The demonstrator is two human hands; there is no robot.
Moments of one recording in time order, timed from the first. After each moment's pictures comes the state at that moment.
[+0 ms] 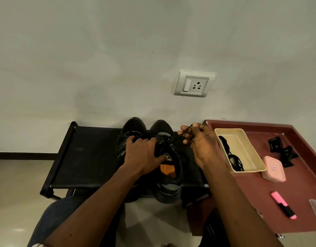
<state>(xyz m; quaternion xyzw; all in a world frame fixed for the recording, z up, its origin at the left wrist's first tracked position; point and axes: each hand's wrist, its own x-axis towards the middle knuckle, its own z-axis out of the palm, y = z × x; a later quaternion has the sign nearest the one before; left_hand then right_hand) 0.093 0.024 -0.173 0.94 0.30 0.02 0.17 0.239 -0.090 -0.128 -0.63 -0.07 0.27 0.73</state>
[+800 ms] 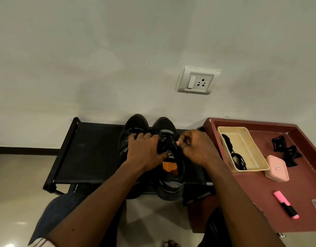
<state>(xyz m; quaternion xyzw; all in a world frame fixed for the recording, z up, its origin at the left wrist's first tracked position) 0.093 0.024 -0.176 0.94 0.31 0.03 0.15 0.236 -0.103 -0.125 -0.87 -0.41 0.16 0.20</state>
